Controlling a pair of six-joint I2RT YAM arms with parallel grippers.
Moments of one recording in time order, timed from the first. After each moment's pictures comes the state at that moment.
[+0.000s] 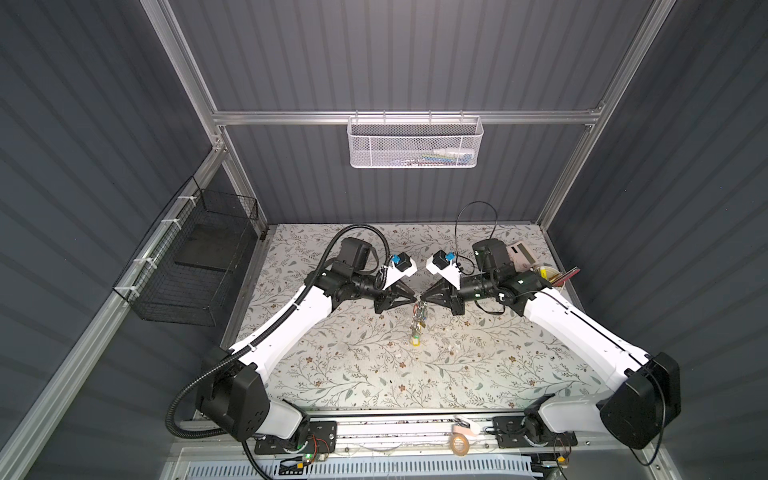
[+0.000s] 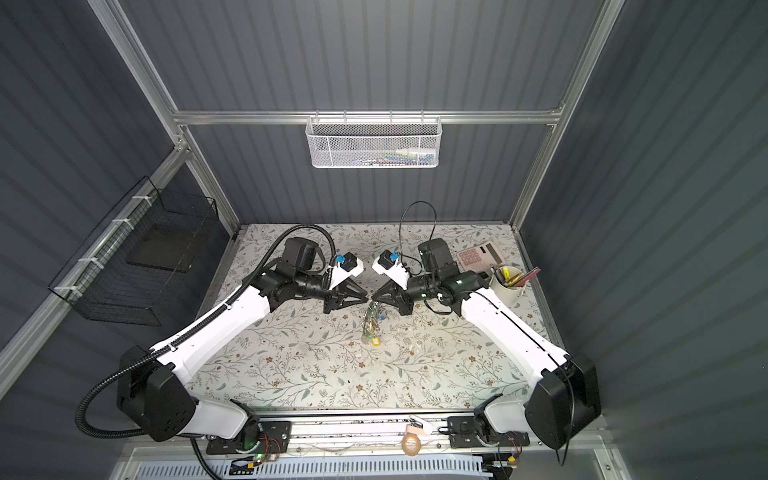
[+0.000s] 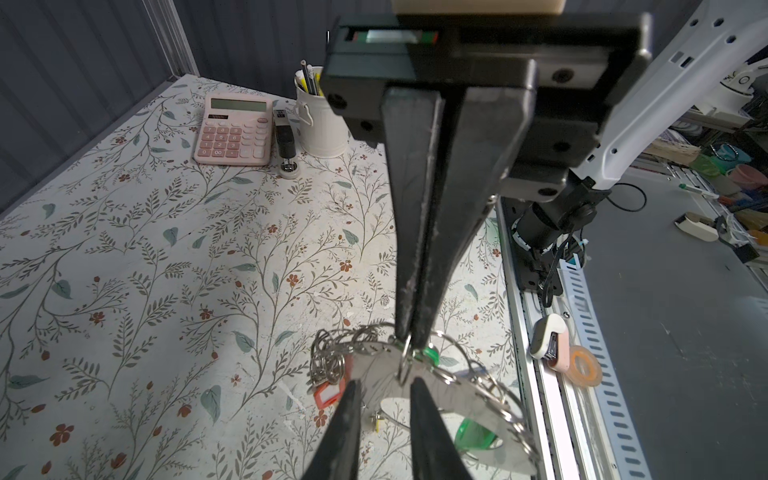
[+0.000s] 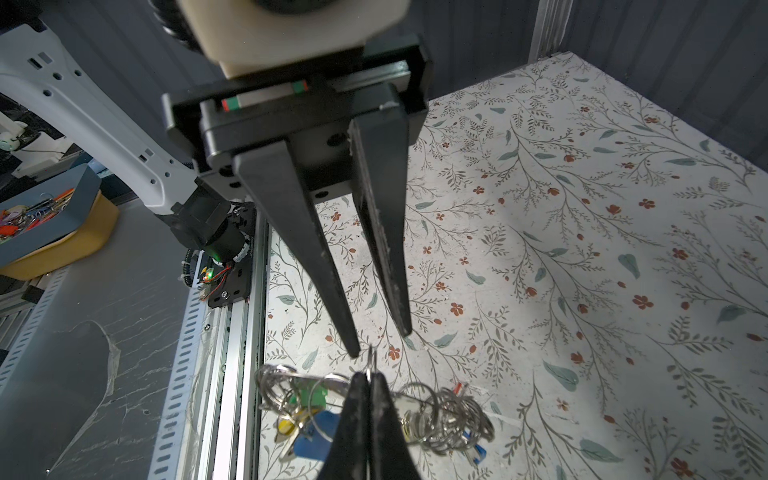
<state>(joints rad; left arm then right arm) -0.57 1.45 1.24 -0.54 0.86 0.48 0.50 1.35 1.16 -0.51 -0.85 -0.33</state>
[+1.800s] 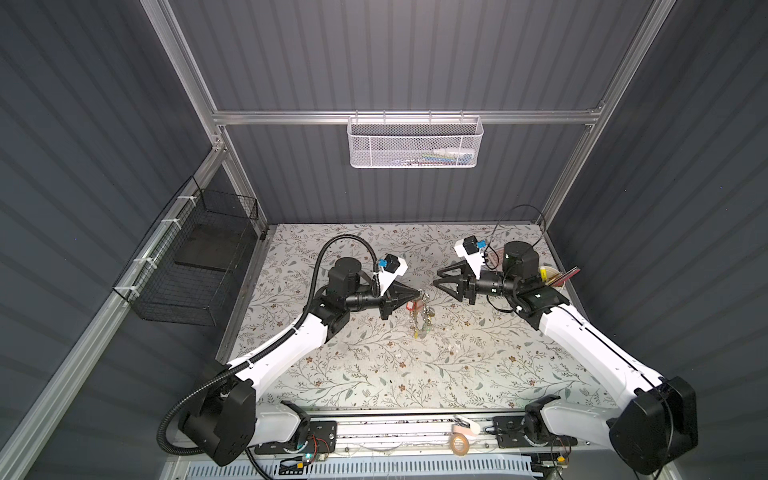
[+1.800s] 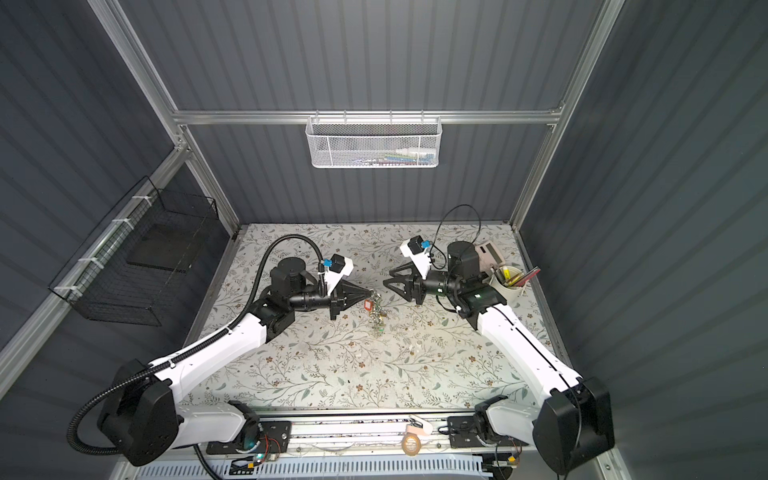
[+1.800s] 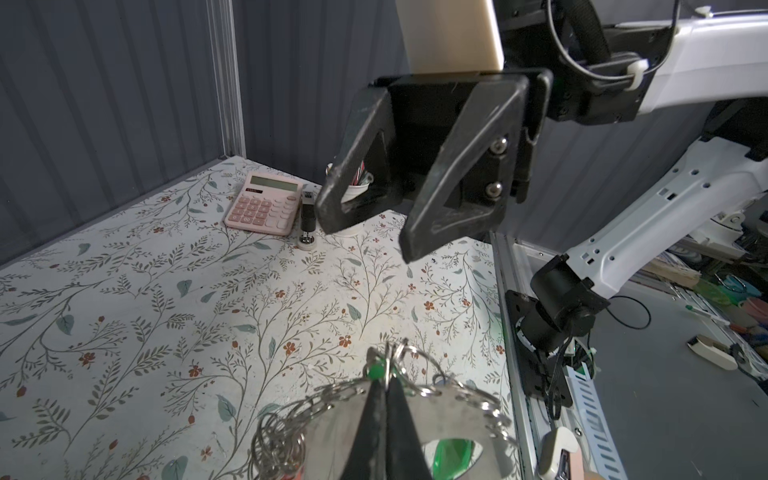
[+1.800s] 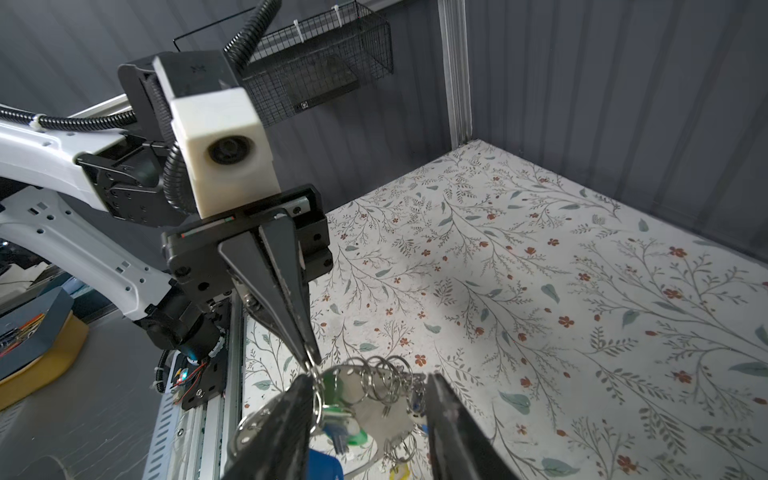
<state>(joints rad) -0.60 1.31 0.85 0.25 0.83 -0.05 0.36 1.24 0.95 -0.06 -0.90 0.01</state>
